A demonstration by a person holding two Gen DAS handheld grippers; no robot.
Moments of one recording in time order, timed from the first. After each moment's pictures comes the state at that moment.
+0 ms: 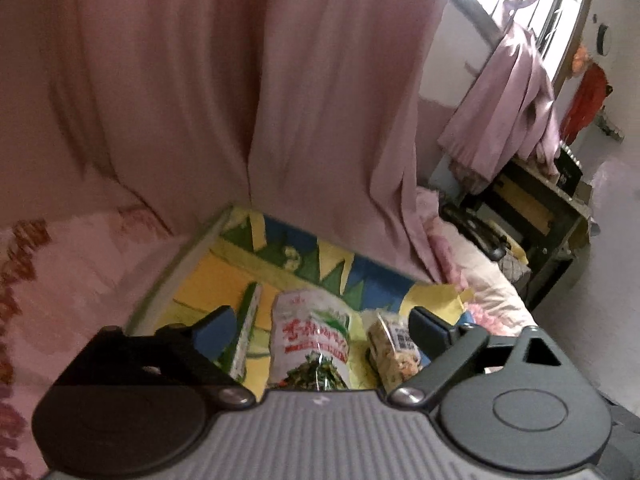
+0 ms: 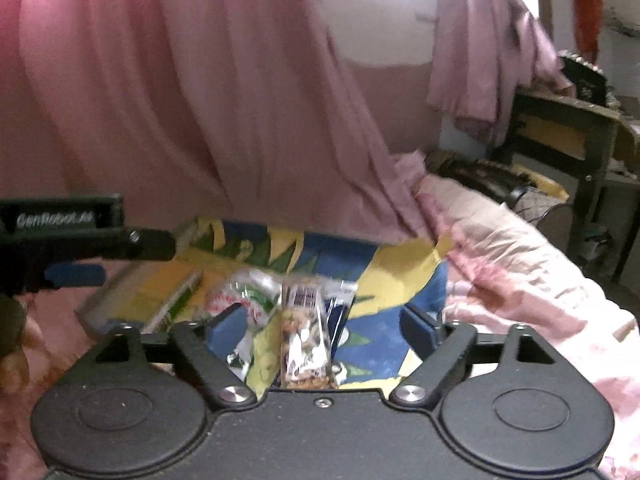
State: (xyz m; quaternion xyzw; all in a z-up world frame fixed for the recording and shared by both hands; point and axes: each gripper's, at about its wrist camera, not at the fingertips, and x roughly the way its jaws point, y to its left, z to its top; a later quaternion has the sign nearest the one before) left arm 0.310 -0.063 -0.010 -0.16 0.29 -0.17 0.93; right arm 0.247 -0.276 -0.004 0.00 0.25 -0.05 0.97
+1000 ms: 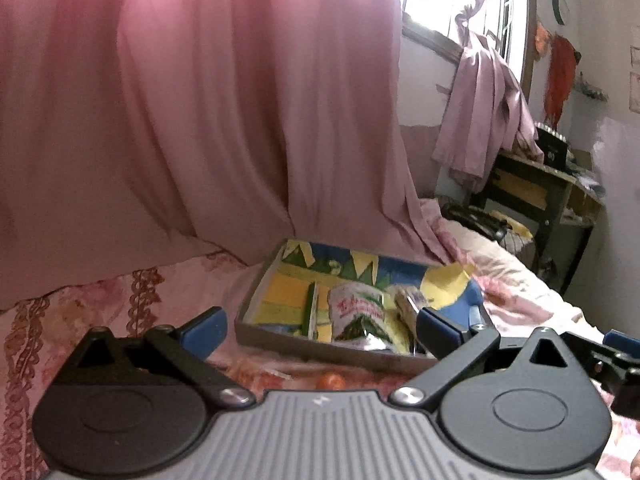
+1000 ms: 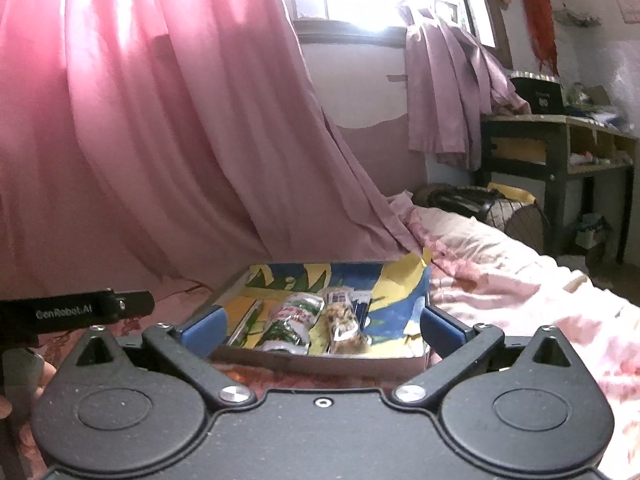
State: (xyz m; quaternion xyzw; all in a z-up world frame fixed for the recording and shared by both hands) left arm 0.162 -0.022 0.031 -0.05 0.23 -0.13 0.96; right arm 0.085 -0.256 0.045 0.08 0.18 -0.04 0.98
